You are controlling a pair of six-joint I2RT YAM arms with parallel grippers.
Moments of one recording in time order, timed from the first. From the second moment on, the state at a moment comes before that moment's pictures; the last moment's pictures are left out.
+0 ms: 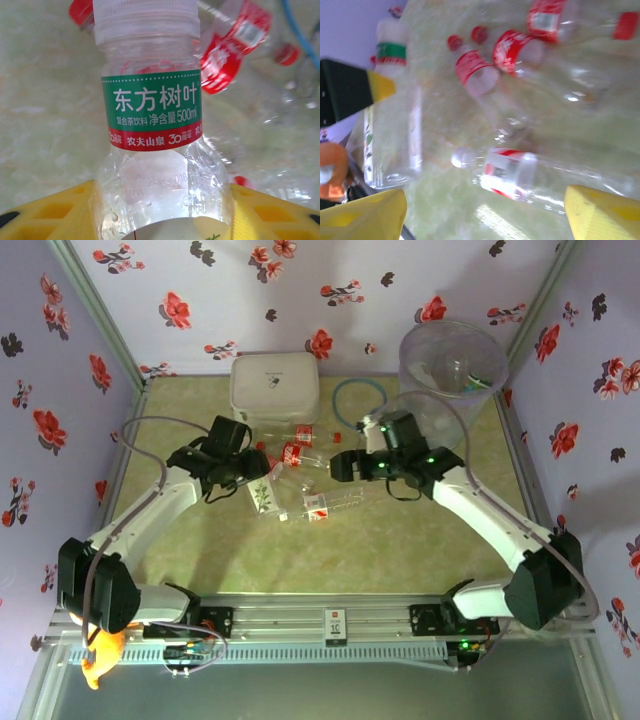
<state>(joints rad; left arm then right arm) -0.48 1.34 1.11 -0.71 -0.01 -0.75 0.60 1.35 1.12 -0.51 -0.41 0.42</state>
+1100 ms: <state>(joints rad) -0.50 1.38 1.09 -0.32 0.20 -0.88 0.75 1.62 1.18 -0.18 -0.48 0.62</state>
